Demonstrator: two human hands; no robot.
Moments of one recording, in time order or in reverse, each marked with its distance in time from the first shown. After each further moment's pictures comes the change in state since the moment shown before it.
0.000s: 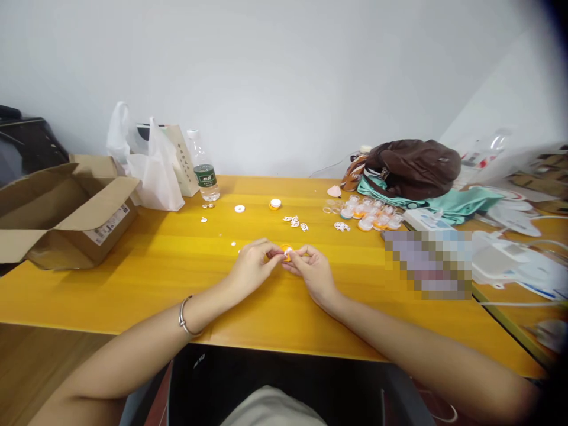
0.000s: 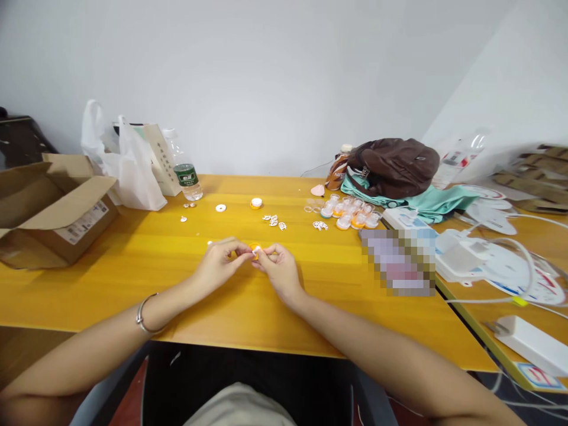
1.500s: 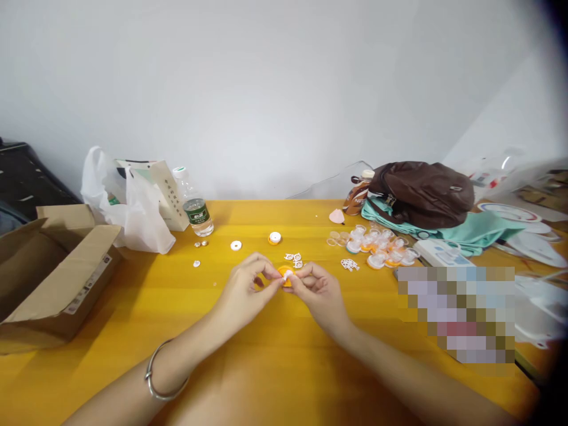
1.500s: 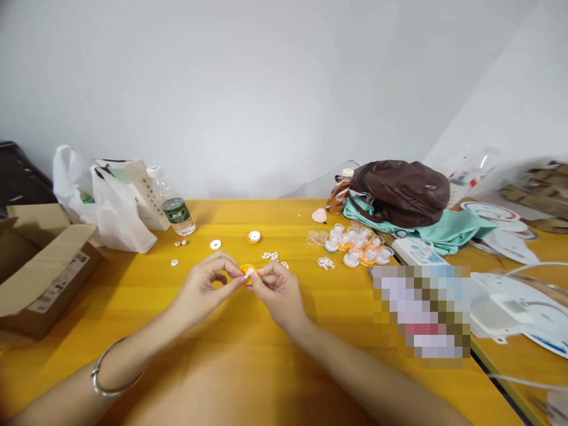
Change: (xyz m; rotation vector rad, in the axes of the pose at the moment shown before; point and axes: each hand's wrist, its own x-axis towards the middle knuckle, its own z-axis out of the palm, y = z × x) left_hand 0.071 0.007 -0.041 -0.207 -0.046 -0.140; right_hand 0.049 -0.062 0.022 -0.091 -0.027 -0.073
